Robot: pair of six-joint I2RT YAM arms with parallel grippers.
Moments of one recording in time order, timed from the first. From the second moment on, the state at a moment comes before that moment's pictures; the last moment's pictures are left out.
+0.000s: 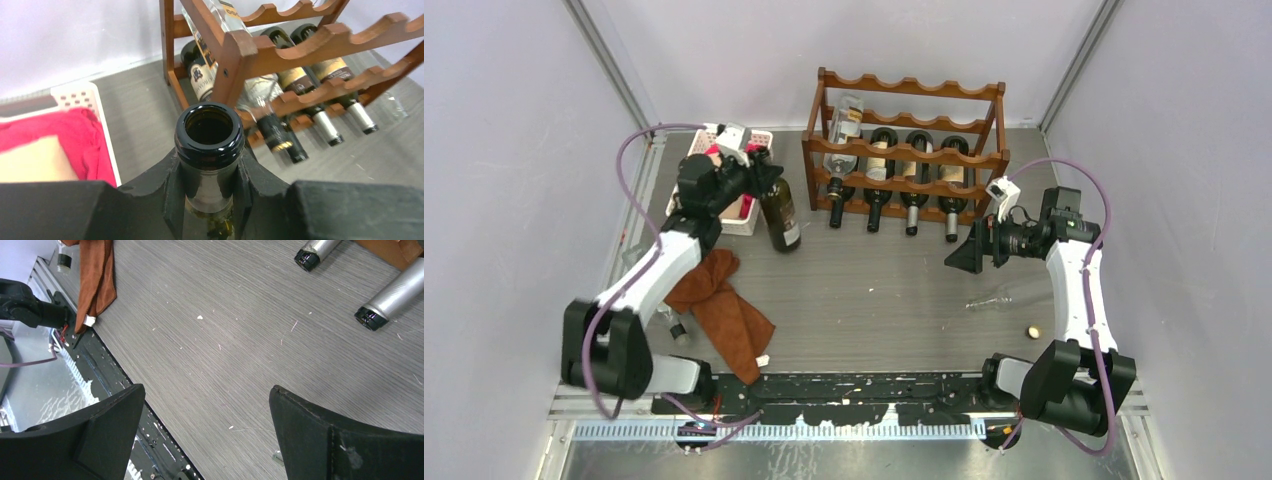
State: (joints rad) left arm -0.22 1.41 0.95 0.38 0.37 -0.08; right arm -0.28 1.18 0.99 -0.97 -1.00 -0.52
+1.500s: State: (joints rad) left arm -1.18 1.27 0.67 0.49 -0.65 -0.78; right arm 0.20 1.14 0.95 -0.94 -1.03 -0.59
